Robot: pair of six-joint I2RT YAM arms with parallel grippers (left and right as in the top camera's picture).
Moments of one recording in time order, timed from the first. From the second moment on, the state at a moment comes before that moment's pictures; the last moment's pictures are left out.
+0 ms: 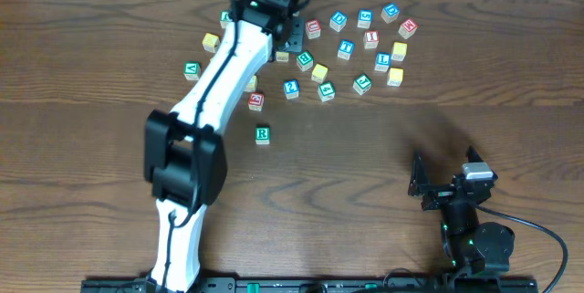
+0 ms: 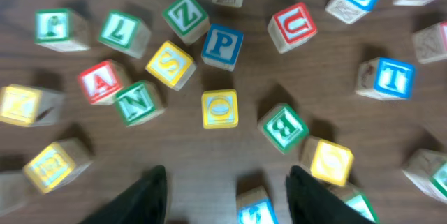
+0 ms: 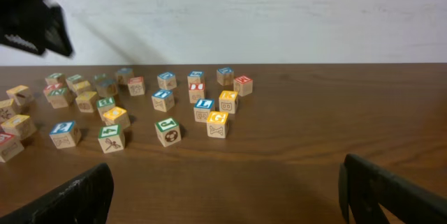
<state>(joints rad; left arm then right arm) -0.41 2.22 2.04 -0.88 -0.11 -0.25 -0.01 0.01 0.01 -0.06 -0.12 0.04</state>
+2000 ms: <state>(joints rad) -0.39 2.48 2.04 -0.67 -0.18 -0.33 -0.01 0.01 0.01 -0.06 -0.12 0.04</state>
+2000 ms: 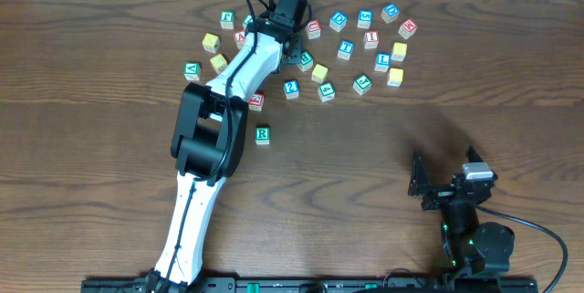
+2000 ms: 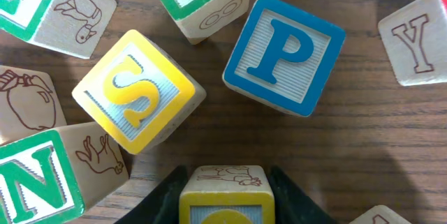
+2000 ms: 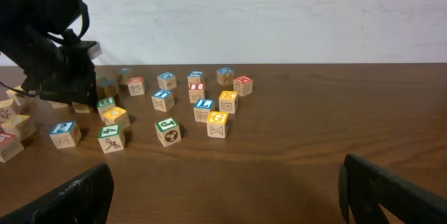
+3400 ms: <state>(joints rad) -0.60 1.96 1.55 -1.03 -0.13 -0.63 -0.01 0.01 0.01 -0.06 -0.12 0.04</state>
